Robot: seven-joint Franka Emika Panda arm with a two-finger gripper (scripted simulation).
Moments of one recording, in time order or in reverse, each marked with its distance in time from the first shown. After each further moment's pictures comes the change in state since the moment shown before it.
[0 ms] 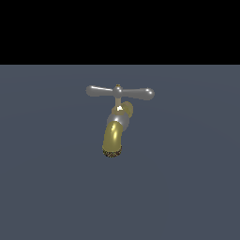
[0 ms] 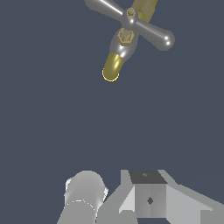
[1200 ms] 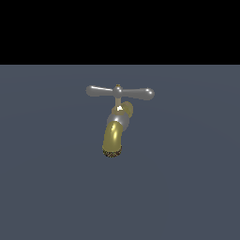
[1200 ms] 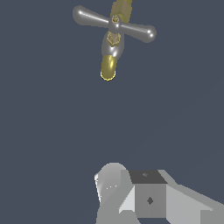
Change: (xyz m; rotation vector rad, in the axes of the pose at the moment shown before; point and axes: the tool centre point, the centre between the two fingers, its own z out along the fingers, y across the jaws) arm -0.016 -0.043 -0.054 0.004 -0.013 0.266
